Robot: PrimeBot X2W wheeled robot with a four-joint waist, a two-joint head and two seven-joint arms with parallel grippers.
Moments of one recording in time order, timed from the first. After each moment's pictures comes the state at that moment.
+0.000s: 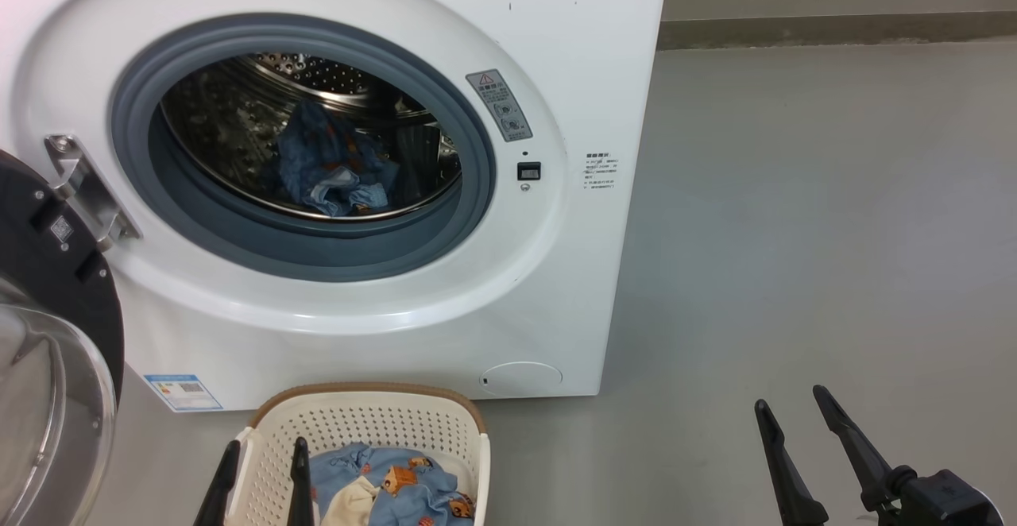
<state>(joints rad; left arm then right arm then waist) 0.14 0.10 -0.18 0.03 -0.21 0.08 -0.24 0.14 -0.12 0.05 -0.02 0.22 0.13 -0.26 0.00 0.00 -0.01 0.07</state>
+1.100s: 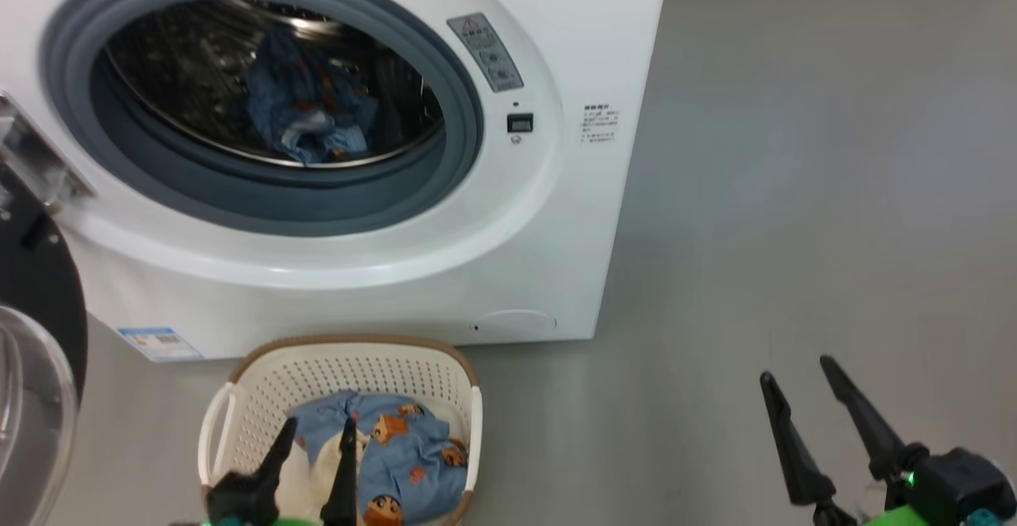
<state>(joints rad) -0.04 0.08 -0.25 0.34 -0.26 0.01 -0.24 0.12 -0.14 0.05 -0.06 0.22 0.13 -0.26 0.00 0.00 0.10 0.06</state>
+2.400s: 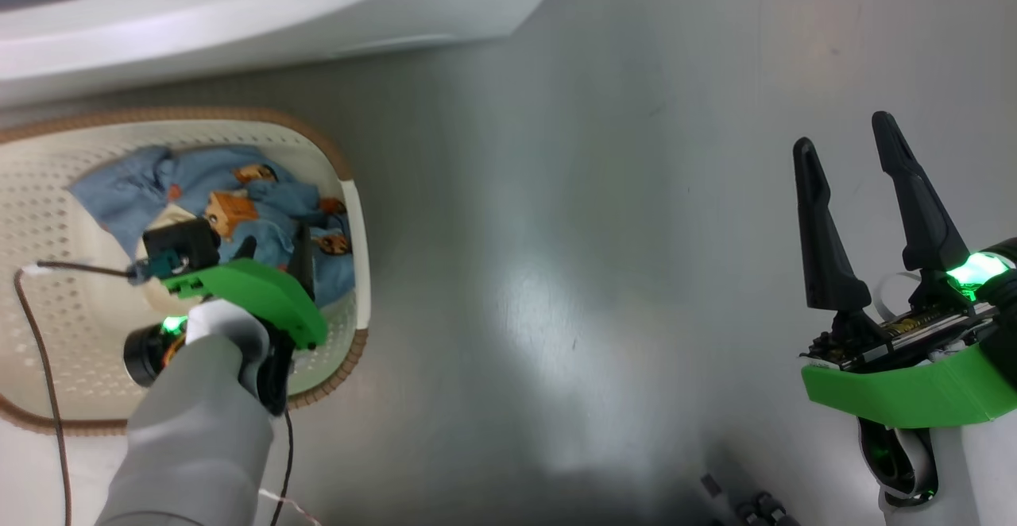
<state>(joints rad) -0.90 0.03 -0.36 1.27 -0.64 -0.09 -0.18 -0.25 -0.14 0.05 -0.23 0.26 0.13 -0.26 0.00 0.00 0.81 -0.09</state>
